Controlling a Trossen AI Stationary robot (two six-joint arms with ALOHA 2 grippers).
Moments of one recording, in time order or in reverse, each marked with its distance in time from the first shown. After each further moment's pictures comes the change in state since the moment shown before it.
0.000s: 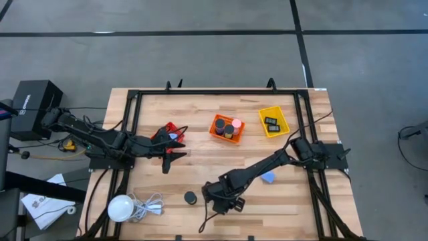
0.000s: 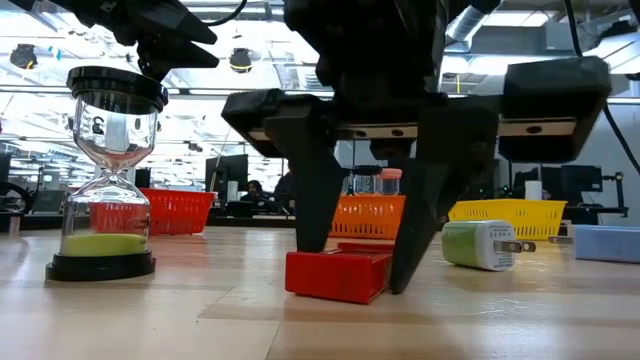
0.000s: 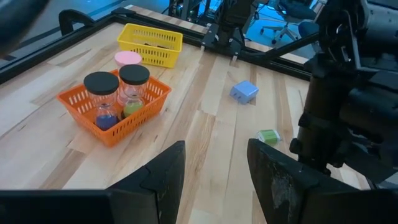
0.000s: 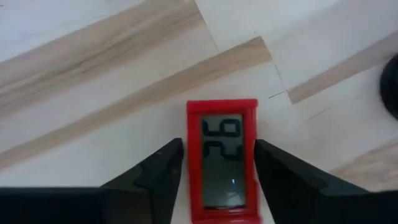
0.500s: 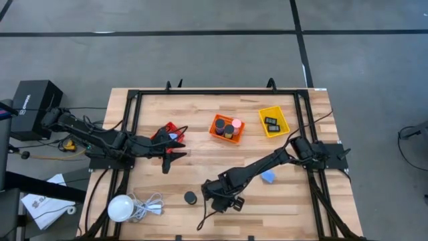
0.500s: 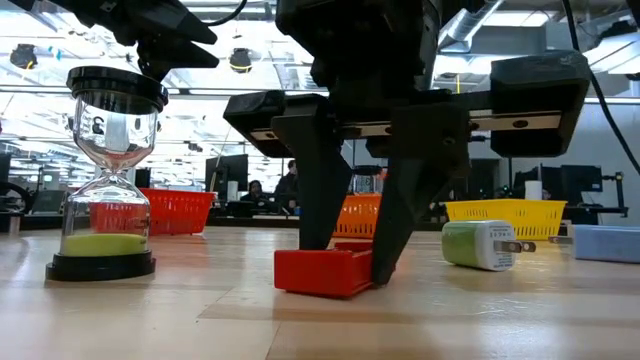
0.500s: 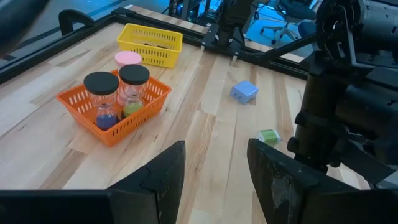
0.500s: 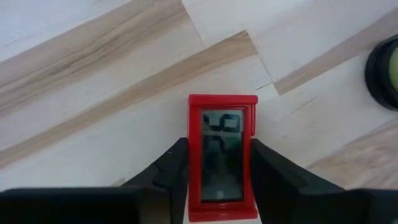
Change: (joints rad) left arm 0.000 0.000 0.000 0.000 0.000 0.000; right arm -0.018 -0.002 0.000 -0.003 0.002 0.031
